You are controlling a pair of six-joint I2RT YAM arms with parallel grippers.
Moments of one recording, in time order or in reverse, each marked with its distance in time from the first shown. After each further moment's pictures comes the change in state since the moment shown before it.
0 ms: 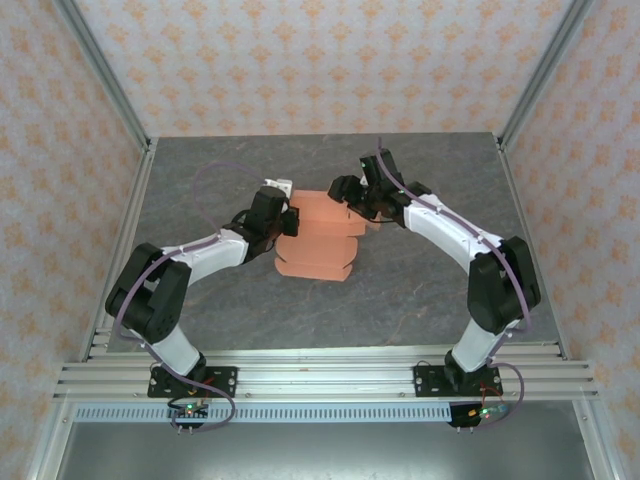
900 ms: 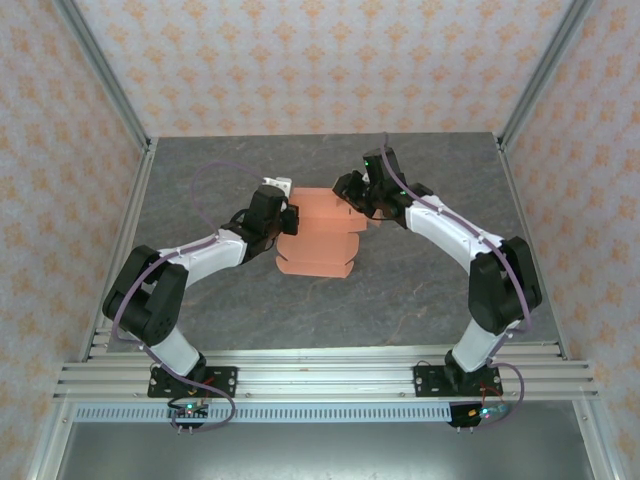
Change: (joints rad) left arm 0.000 -0.015 0.000 0.002 0.000 -0.001; right arm -0.010 -0.008 -0.021 0.075 -0.010 0.086
